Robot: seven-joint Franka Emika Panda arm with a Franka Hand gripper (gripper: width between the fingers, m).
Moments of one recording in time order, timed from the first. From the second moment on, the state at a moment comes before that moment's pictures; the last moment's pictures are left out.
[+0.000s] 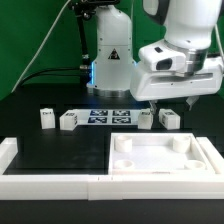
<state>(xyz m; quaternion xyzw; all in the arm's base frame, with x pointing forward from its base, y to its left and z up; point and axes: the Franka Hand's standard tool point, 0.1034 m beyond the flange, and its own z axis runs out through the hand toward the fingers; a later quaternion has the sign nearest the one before) 0.396 0.119 0.042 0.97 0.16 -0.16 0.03</state>
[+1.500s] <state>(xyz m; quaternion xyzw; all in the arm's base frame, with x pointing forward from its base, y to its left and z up) 0.360 0.124 0.010 0.86 0.15 -0.47 0.08</state>
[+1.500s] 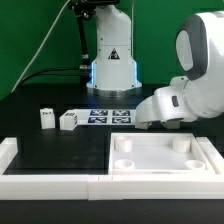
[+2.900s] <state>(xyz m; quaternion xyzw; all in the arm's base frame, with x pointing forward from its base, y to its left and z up) 0.392 0.127 0.085 0.86 0.16 -0.47 0.08</state>
